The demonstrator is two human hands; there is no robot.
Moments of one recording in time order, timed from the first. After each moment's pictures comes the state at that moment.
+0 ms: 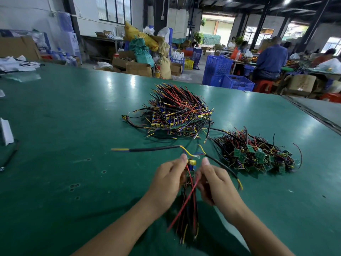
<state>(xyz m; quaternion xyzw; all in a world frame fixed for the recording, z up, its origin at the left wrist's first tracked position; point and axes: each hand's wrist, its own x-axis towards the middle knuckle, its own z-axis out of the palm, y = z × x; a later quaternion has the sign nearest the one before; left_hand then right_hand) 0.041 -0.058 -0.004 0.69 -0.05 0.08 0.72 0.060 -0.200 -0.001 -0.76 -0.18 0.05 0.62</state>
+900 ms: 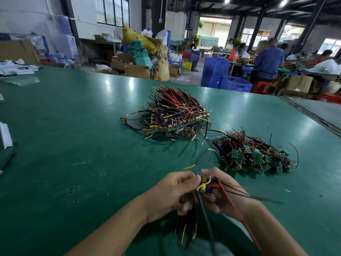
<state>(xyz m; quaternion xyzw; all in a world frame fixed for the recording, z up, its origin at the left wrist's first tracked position) 0.037 -0.052 -0.009 0.62 -0.13 -0.20 0.75 0.083 -0.224 -0.006 -0.58 -0.12 0.35 0.72</state>
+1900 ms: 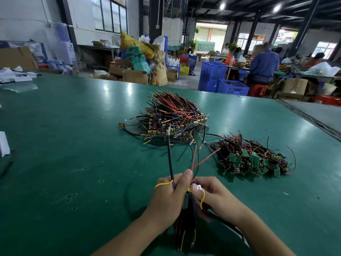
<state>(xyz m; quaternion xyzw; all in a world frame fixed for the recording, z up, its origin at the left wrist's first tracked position) 0.034 -0.065 -0.017 0.75 -0.09 0.13 0.65 0.064 -0.214 0.001 -0.70 -0.29 0.21 0.62</state>
